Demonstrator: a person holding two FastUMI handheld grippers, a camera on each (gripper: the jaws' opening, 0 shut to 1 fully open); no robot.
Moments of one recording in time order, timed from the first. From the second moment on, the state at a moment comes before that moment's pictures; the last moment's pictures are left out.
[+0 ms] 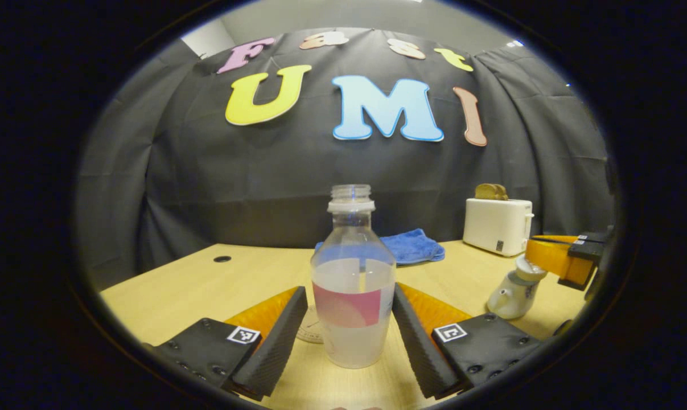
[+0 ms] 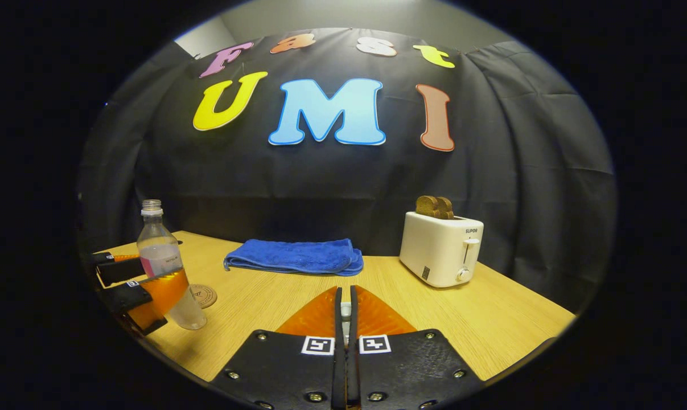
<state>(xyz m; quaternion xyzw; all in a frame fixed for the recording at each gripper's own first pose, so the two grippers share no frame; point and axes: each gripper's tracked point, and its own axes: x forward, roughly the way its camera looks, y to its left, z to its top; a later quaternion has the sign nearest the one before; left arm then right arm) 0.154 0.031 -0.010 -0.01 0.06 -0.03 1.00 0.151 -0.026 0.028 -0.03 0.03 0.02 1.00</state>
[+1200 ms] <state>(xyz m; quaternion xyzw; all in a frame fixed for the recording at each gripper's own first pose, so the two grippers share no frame) 0.160 -0.047 0.008 0.28 0.03 -0.09 0.95 -0.042 -0.047 0.017 -0.02 0.02 0.04 1.00</state>
